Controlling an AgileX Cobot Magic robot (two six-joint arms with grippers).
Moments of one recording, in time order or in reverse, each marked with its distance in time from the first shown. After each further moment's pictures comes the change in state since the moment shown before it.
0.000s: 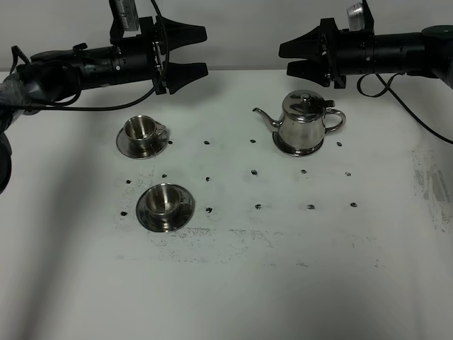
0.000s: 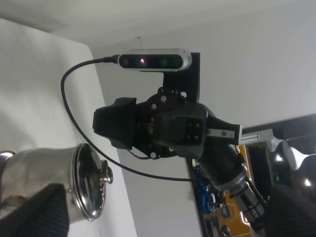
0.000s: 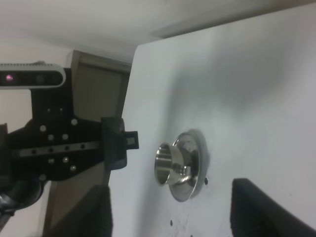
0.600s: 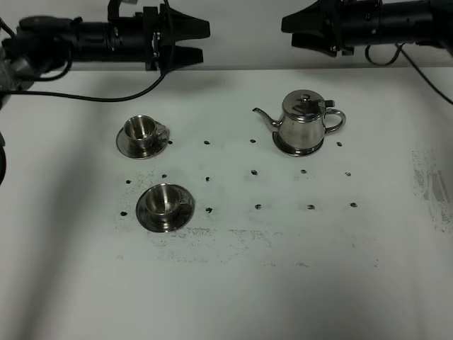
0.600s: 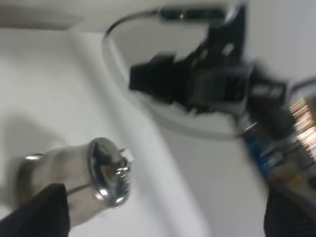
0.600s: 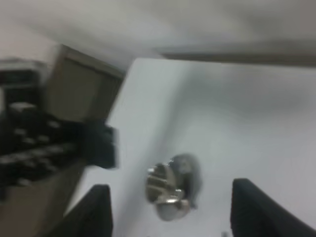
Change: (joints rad) left arm -0.001 -0.042 -0.177 0.256 0.005 -0.006; right arm 0.000 0.001 -0.221 -0.134 0.001 0.040
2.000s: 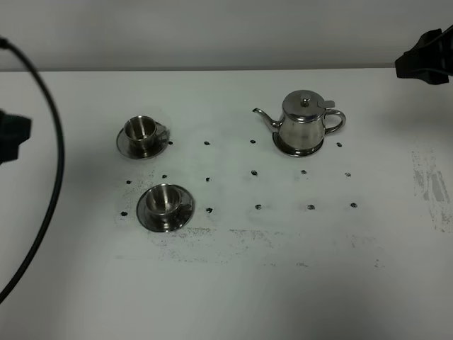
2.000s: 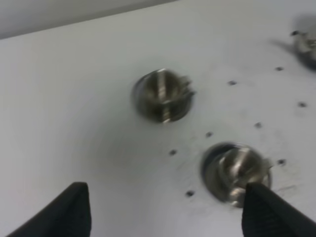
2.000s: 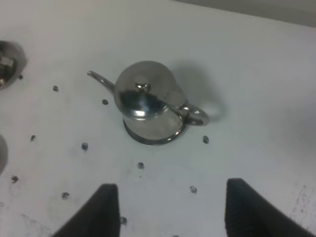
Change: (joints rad) left arm -0.030 -1.583 1.337 1.272 -0.569 -0.458; right arm 0.000 -1.075 1.044 -0.799 -0.368 0.083
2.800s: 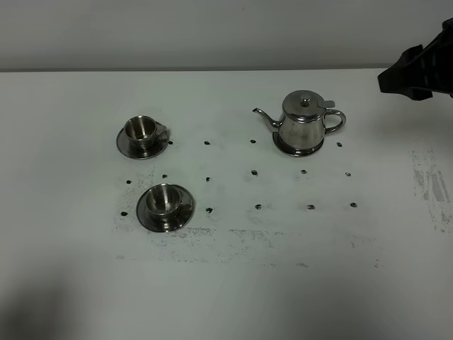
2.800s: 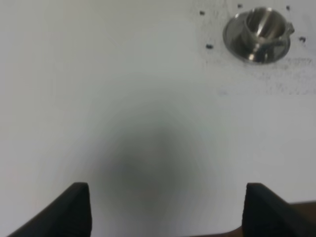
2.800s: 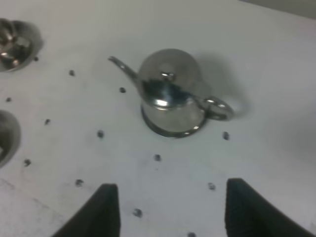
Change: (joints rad) left arm 0.000 -0.796 0.380 0.145 0.457 -0.263; right arm 0.072 -0.011 0.037 -0.003 -0.024 -0.027
